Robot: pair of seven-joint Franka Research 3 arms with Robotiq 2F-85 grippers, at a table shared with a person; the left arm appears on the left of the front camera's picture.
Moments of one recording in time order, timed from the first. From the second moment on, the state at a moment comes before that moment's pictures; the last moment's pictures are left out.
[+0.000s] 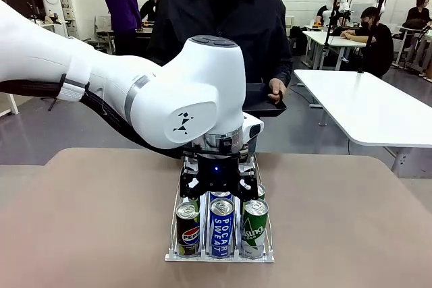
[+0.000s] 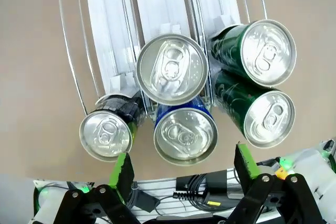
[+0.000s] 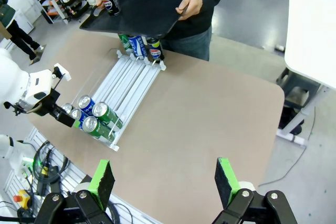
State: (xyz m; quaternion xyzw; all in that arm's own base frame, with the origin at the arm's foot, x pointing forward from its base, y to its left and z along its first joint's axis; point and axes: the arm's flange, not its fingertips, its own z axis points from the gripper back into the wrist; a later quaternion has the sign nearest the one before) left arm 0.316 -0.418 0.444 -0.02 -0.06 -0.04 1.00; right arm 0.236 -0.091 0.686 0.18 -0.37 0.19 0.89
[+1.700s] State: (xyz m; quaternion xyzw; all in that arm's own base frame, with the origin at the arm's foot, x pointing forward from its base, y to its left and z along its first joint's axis) left arm 0.324 -0.421 0.427 -0.02 -0.05 -0.03 1.00; right arm 0.237 -0.091 0.686 0.18 -0.37 0.19 0.89
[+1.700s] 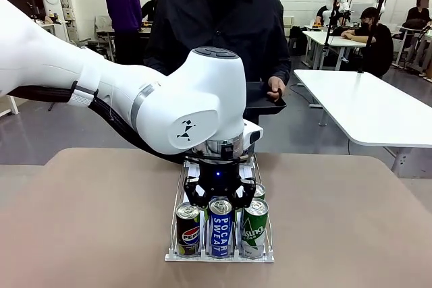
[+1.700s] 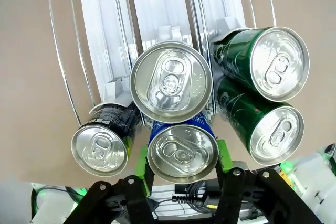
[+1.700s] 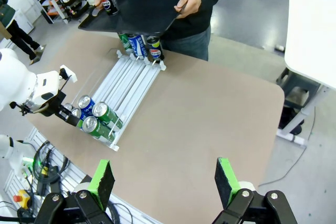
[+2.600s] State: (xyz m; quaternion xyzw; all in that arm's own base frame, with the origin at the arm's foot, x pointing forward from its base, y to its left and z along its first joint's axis) left arm 0.307 -0.426 0.471 -0.01 -0.06 -0.04 1.00; right arm 0.237 -0.091 0.686 0.18 -0.37 0.19 0.89
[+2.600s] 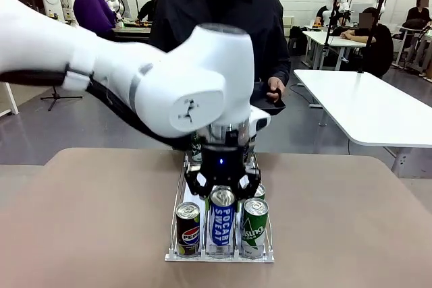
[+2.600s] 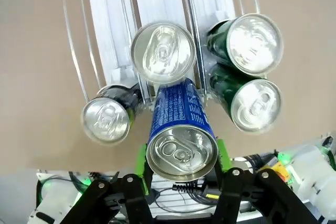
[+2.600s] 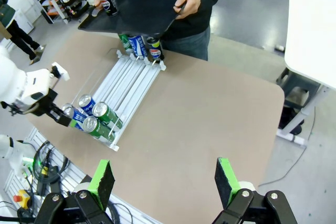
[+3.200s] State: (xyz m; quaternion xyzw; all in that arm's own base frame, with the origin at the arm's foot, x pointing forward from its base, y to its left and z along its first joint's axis) left arm 0.281 -0.399 0.649 -0.04 -0.16 -0.03 0.99; right arm 0.237 -0.091 0.686 0.18 -0.37 0.19 0.89
